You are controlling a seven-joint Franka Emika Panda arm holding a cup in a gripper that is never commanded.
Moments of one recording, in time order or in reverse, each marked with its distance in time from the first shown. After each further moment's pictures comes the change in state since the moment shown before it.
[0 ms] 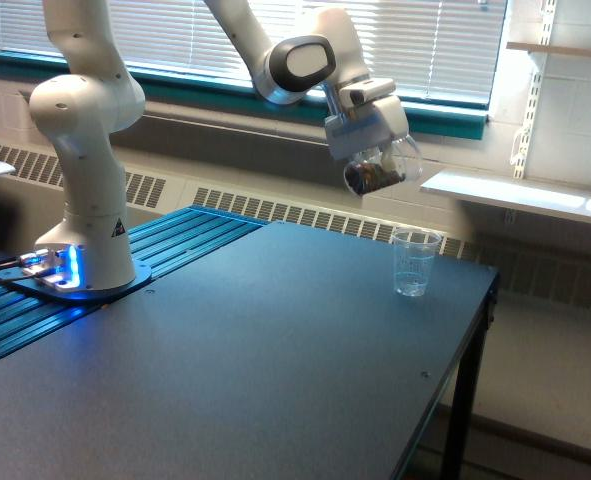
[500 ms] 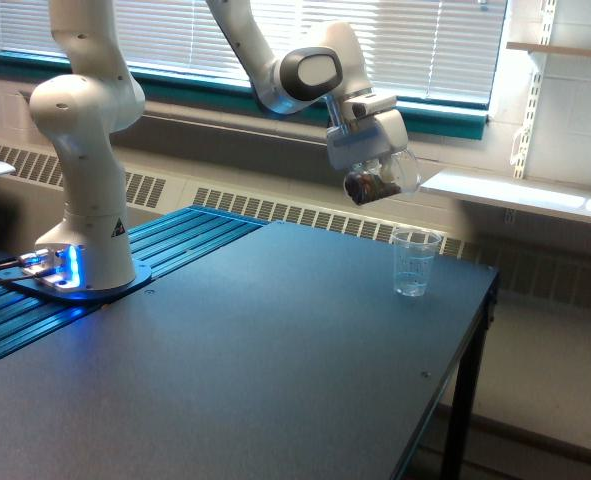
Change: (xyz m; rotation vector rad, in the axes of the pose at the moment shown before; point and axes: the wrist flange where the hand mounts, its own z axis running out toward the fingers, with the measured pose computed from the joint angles) arm -0.006 -0.026 0.018 -0.012 -0.028 -0.008
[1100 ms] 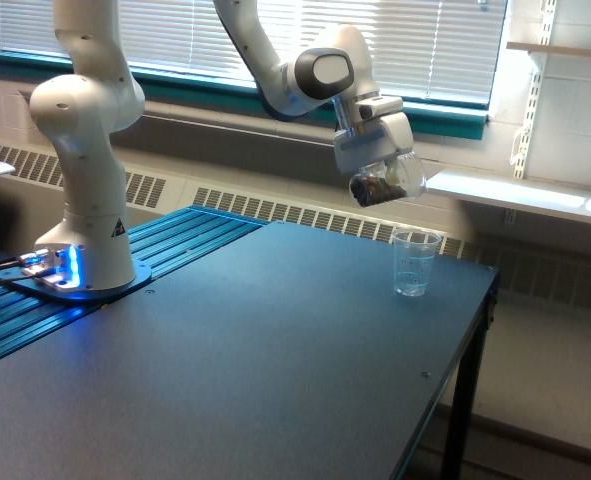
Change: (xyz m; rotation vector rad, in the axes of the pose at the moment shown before) arm 0.006 -0.013 0.009 -0.050 -0.014 0.014
